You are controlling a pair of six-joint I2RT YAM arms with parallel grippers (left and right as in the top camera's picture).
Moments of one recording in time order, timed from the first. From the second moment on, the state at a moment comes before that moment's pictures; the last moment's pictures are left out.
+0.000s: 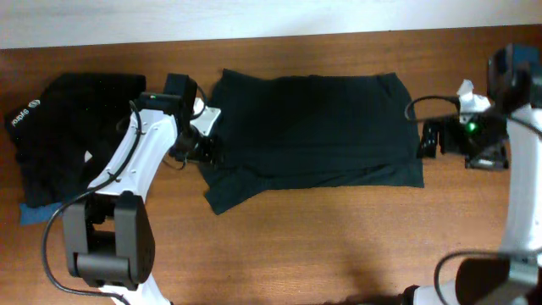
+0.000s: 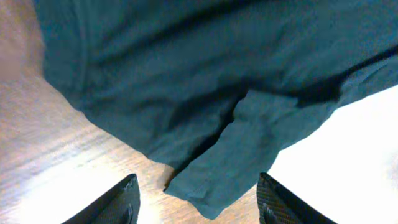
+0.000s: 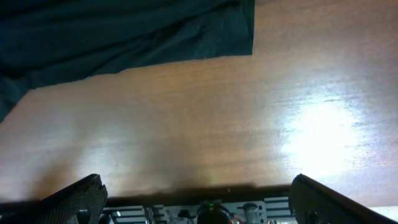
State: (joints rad) left arm -0.16 1.90 1.45 -1.05 0.25 0.14; right arm -0.27 1.61 1.77 -1.69 -0.12 -0.06
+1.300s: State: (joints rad) left arm -0.22 1.90 1.17 -0.85 0.24 0.19; right arm -0.27 1.55 1.71 -1.69 0.00 0.06
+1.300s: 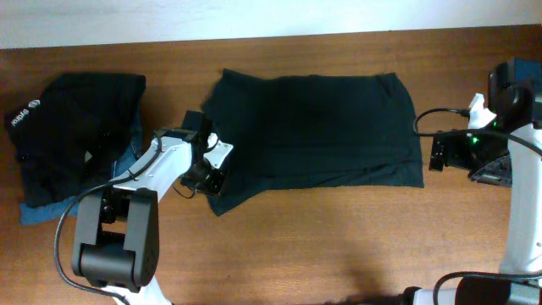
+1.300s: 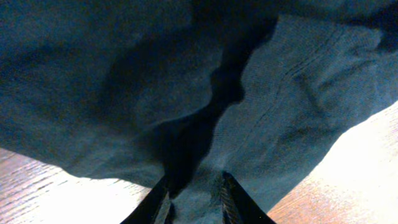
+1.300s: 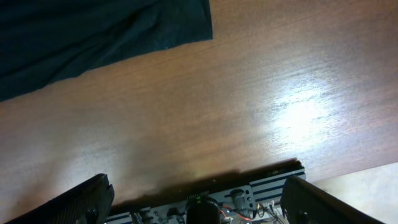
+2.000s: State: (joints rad) left arm -0.22 1.84 1.33 -0.91 0.24 0.19; right arm -0.27 1.56 1.71 -1.59 0.00 0.06
